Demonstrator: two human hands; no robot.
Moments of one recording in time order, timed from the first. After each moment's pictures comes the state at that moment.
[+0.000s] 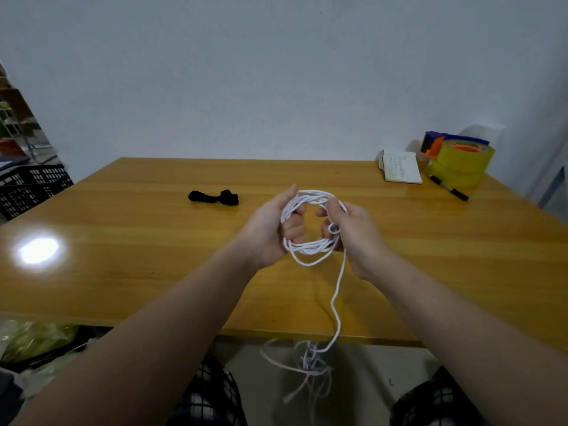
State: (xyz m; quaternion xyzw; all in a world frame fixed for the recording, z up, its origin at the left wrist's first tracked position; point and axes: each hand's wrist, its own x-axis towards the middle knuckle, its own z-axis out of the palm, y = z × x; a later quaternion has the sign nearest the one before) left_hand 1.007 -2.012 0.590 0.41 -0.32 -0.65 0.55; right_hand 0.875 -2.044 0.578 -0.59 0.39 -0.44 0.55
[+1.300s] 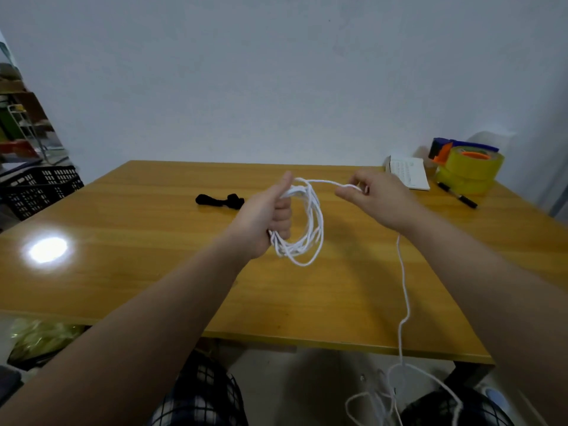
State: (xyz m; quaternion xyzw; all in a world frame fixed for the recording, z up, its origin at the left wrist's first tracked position) left_hand 1.029 -2.008 0.608 0.47 -0.38 -0.56 0.57; right_hand 0.840 -2.109 0.617 -0.85 0.41 -0.30 0.15
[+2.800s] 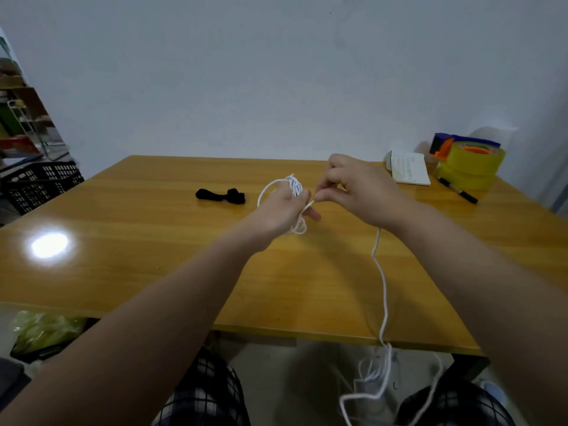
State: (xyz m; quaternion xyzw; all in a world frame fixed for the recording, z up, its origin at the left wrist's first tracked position) left_hand 1.021 -2.024 0.595 0.61 -0.58 -0.34 0.42; right_hand 0.863 -2.076 0.635 -0.92 0.28 -0.28 0.02
